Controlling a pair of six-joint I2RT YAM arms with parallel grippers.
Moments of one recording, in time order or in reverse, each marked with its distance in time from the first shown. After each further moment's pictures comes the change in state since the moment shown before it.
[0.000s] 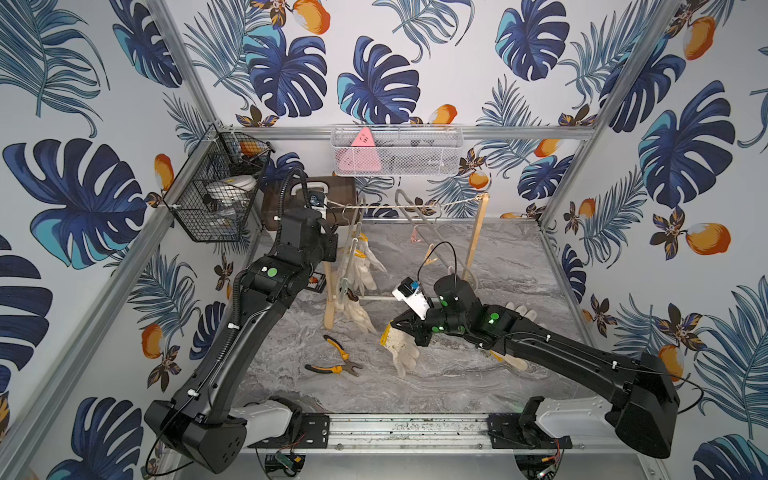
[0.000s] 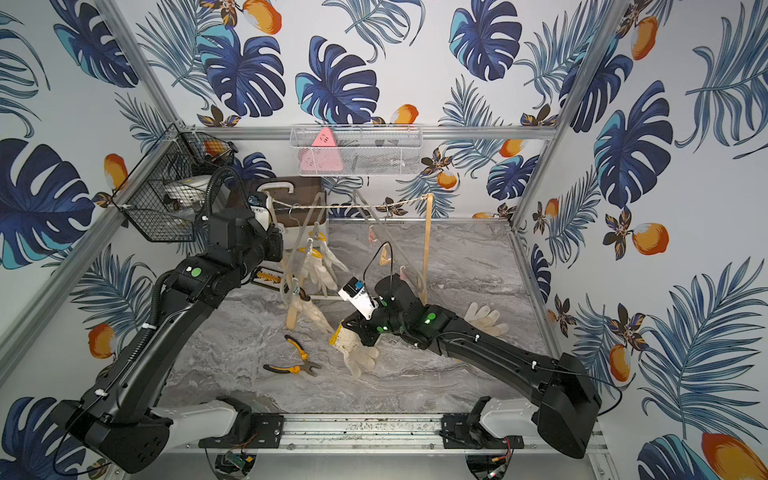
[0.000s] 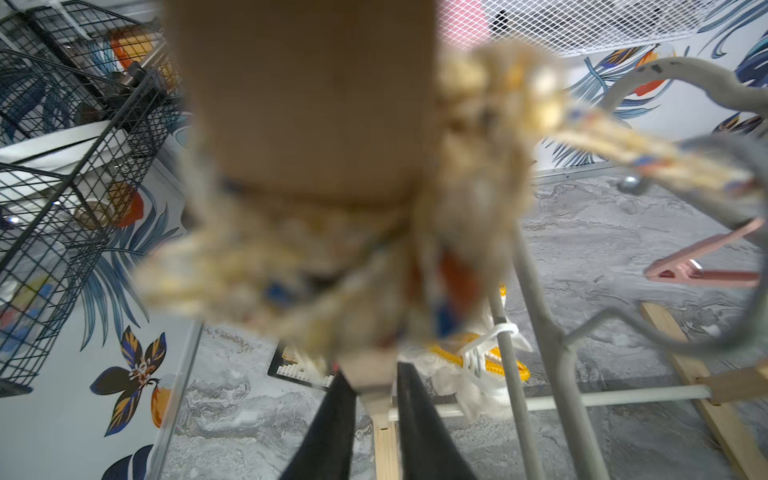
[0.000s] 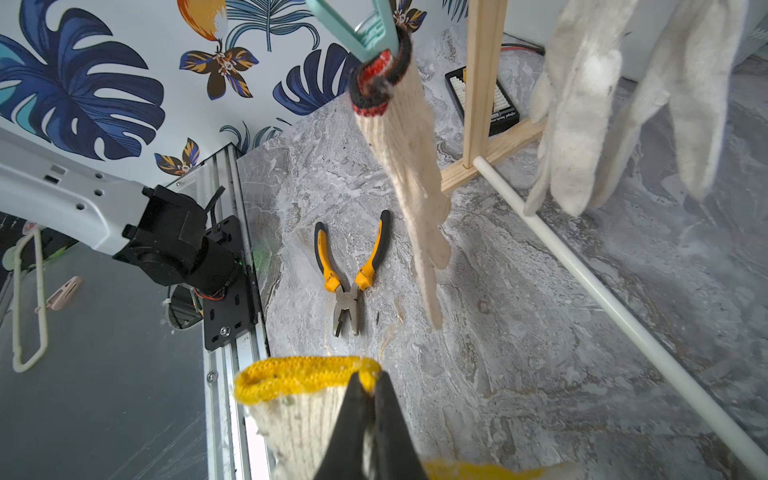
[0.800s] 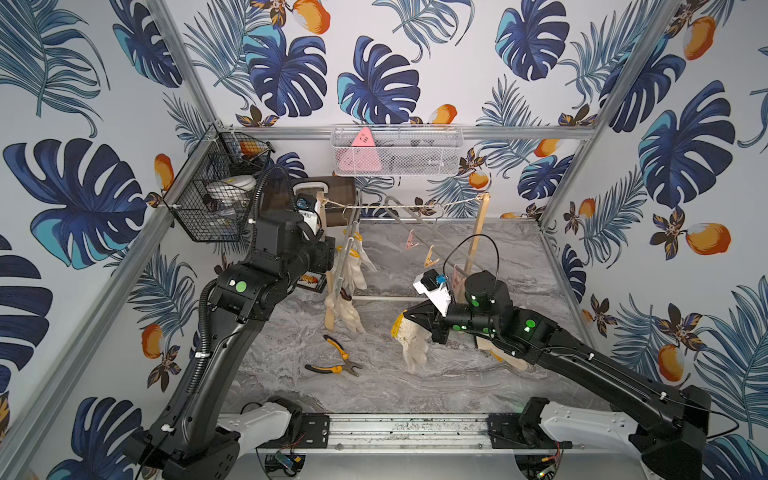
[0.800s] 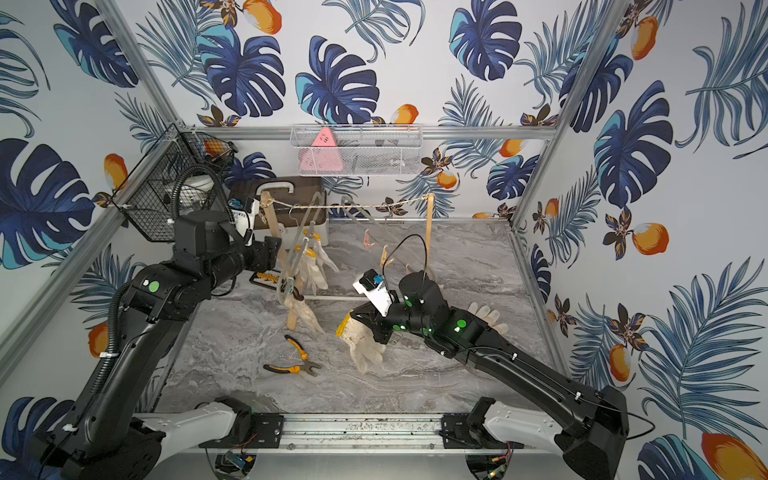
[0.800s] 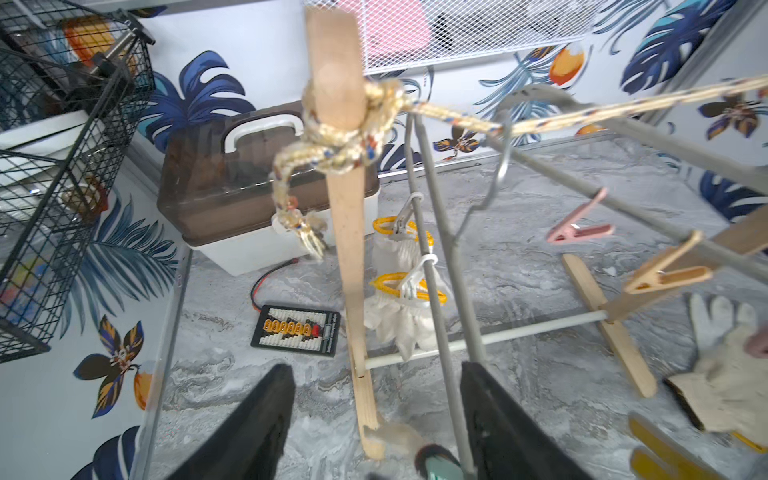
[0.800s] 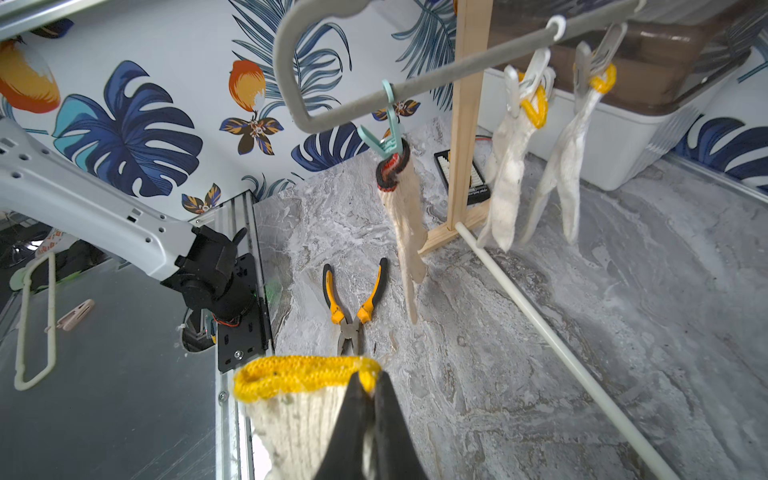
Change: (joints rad) left arm 0.001 -0.087 0.152 -0.265 0.159 -0.007; right arm -0.019 -0.210 0.016 -0.039 0.008 -0.034
